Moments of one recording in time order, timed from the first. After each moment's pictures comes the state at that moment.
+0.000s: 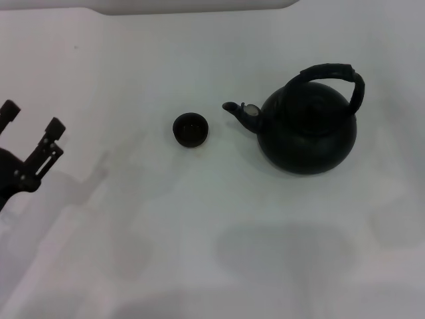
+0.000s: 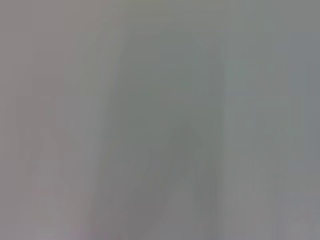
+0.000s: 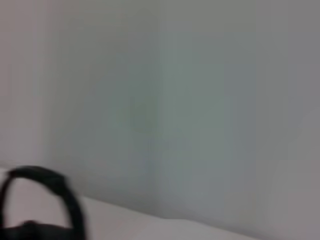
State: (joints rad) left arm -0.01 -2.09 1.49 0.31 -2.65 -1.54 2.66; right arm -0.06 2.01 2.19 0.76 -1.19 1.30 -2.26
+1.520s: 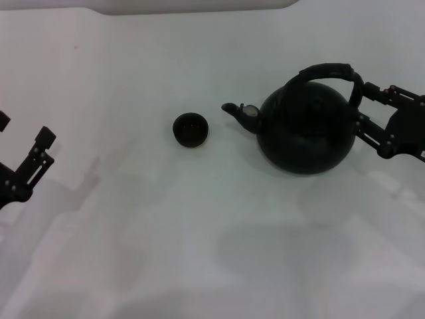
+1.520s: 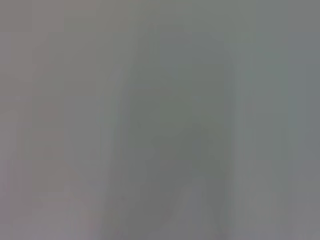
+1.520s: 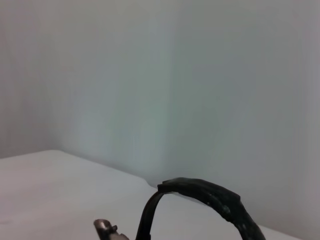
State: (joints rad) left arm 0.01 -2.09 1.49 0.28 -2.67 -1.57 2.67; right arm 0.08 2.02 1.79 0.68 -1.05 1.21 -2.31
